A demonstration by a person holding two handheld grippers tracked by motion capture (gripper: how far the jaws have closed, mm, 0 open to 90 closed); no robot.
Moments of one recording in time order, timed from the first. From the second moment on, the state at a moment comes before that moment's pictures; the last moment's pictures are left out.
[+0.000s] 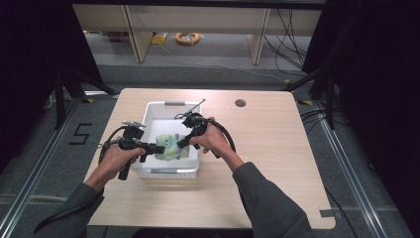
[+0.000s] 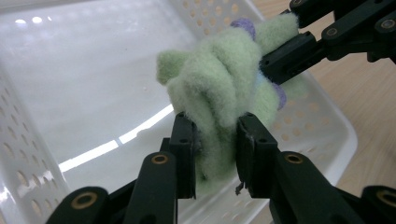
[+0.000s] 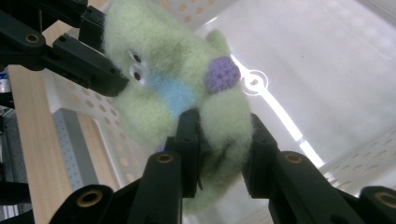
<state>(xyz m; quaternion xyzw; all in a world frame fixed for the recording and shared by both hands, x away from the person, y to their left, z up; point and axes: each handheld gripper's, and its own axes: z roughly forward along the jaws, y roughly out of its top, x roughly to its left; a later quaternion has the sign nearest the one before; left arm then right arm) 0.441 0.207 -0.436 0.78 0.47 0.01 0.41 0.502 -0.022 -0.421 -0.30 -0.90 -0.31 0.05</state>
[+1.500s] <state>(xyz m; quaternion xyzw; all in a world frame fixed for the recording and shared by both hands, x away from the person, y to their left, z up) 0.459 0.202 -0.456 0.81 0.49 0.02 0.33 0.509 0.001 -0.449 -0.33 -0.92 -0.23 0.01</state>
